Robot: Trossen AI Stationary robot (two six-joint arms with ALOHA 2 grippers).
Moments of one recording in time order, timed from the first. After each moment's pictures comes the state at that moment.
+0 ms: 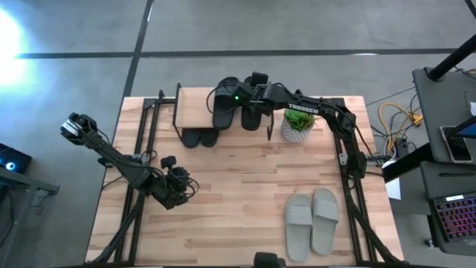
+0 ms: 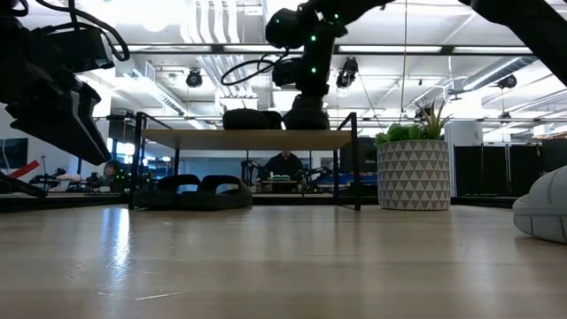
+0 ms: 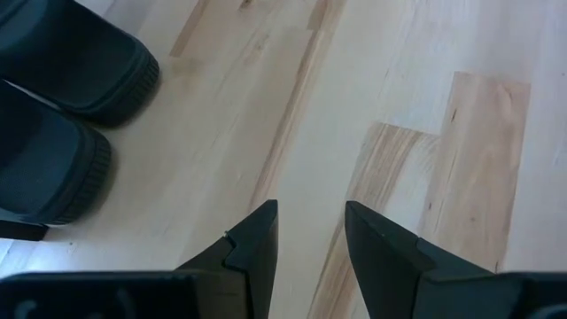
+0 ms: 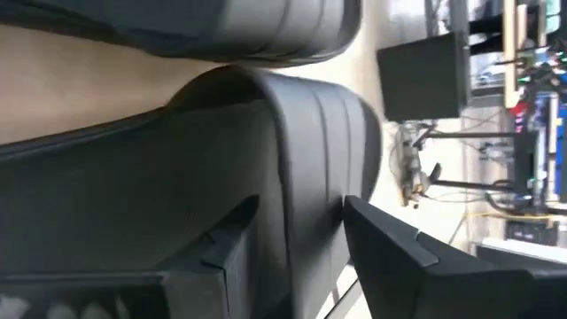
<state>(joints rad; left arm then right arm) -0.61 1.14 0.56 -0.61 -0.64 -0.80 -0.36 2.08 1.97 -0.96 0.70 -0.39</state>
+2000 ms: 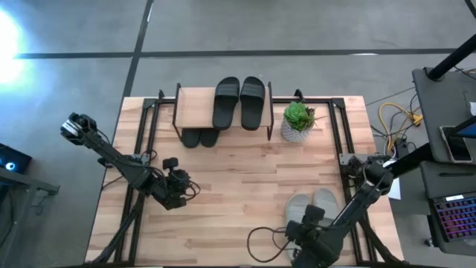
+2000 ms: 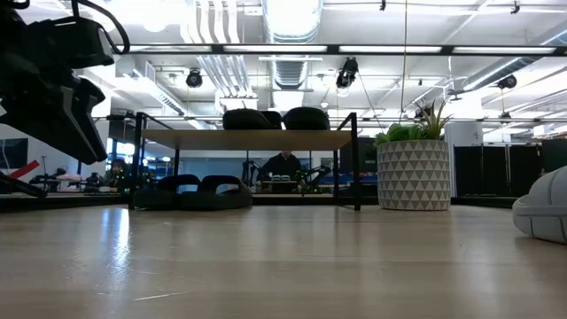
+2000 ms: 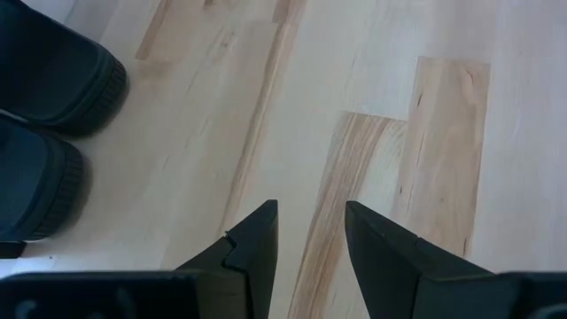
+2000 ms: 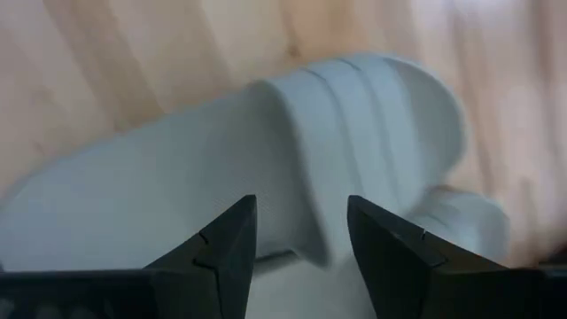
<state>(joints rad) -0.61 1.14 0.58 -0.60 -0.58 -0.72 0.87 2.01 1.63 -1.38 0.23 1.24</state>
